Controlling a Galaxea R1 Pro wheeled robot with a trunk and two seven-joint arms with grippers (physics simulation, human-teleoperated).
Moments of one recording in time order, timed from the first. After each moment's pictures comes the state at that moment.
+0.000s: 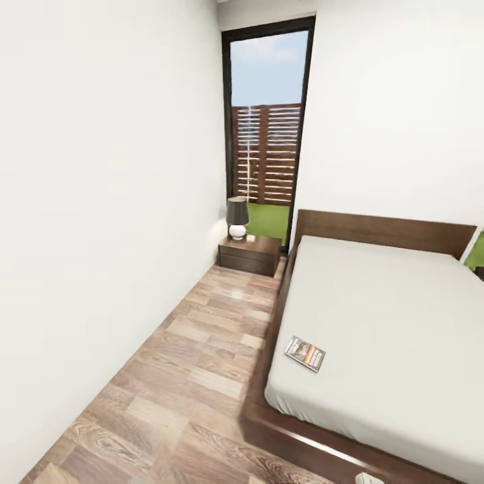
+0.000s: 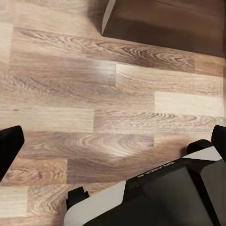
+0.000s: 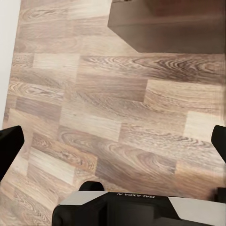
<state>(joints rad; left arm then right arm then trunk) -0.42 0.12 0.57 -0.02 -0.67 -0.21 -0.49 -0.40 -0.17 0.35 -0.05 -0.72 -0.04 0.62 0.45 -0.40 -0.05</state>
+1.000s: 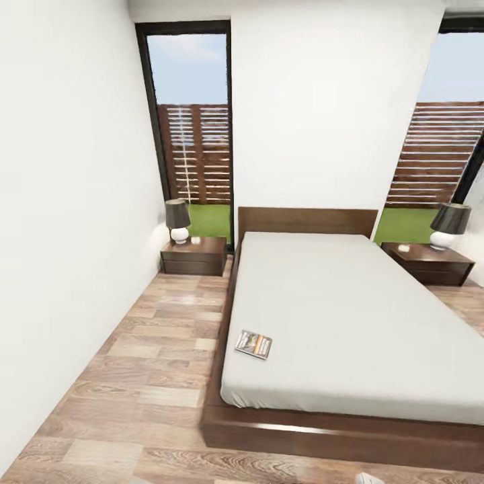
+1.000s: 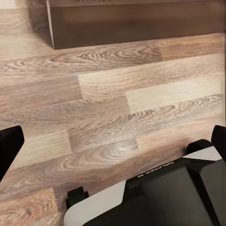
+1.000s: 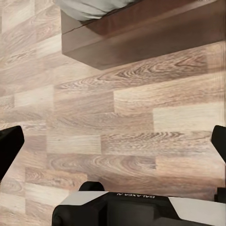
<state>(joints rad) -0.42 0.12 0.57 -0.02 -0.67 -0.21 -0.49 -0.40 -0.17 0.34 -0.05 -0.72 -0.04 0.62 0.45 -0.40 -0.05</state>
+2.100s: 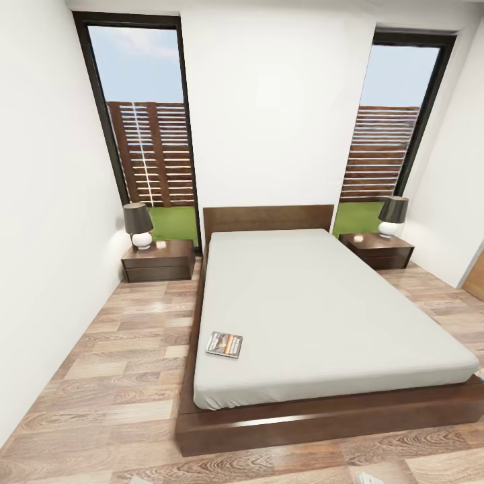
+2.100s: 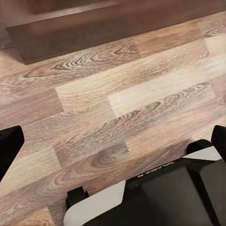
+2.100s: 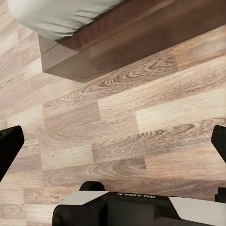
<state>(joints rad) -0.42 0.12 0.57 -0.02 -0.67 -0.21 -0.49 -0.40 -0.17 0.35 -0.05 -0.72 -0.04 0.62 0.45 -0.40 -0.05</state>
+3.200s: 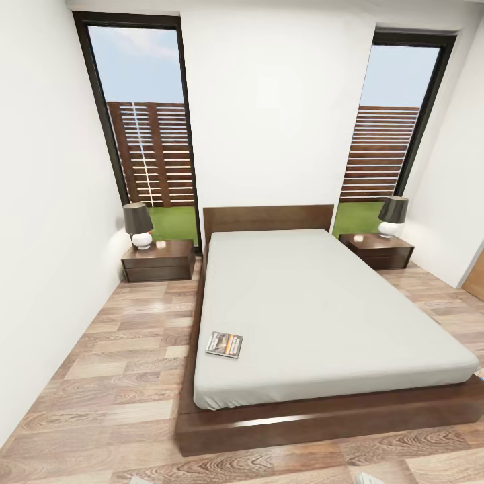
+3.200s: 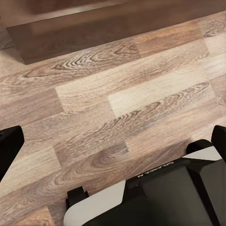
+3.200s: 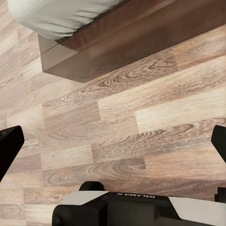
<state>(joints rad) -0.42 0.12 0.57 -0.02 -0.67 -0.21 -0.49 -0.40 -0.17 0.35 -0.05 -0.72 -0.04 0.62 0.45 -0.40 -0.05</state>
